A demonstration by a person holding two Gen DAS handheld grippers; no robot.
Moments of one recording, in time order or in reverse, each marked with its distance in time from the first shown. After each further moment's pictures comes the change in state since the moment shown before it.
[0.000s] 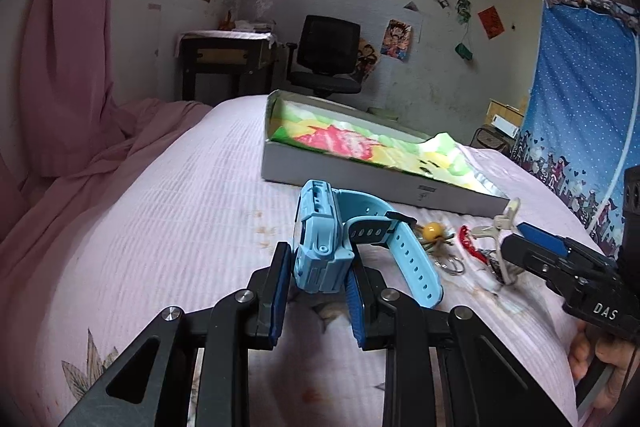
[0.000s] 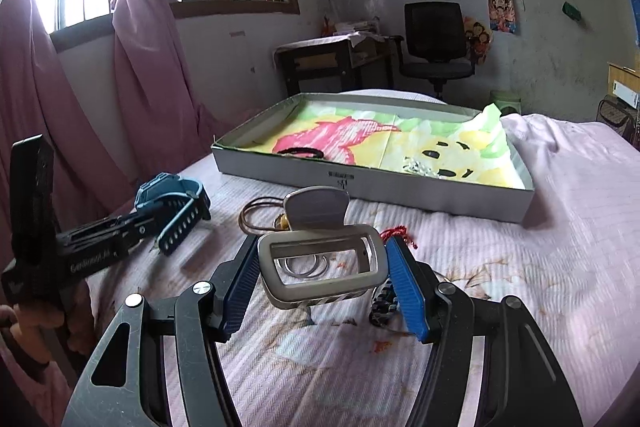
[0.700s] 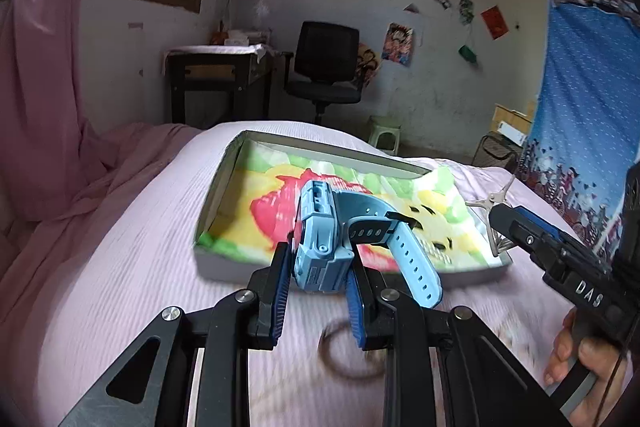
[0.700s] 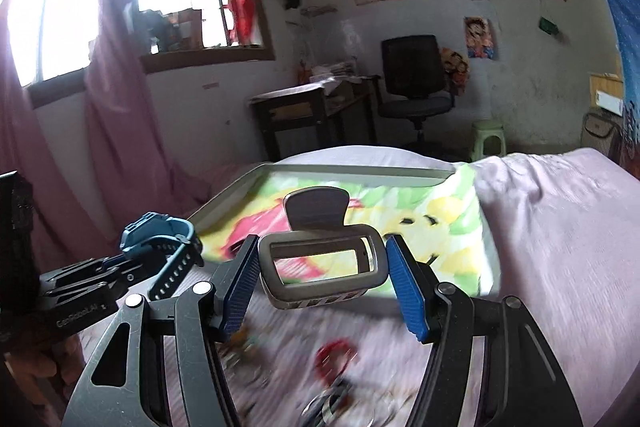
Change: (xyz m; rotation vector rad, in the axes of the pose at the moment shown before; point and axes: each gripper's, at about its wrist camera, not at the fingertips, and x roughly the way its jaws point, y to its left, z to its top) left arm 0.058 -0.050 0.082 0.005 0.010 0.042; right arm 0.021 -0.048 0.066 0.068 -0.150 -0.052
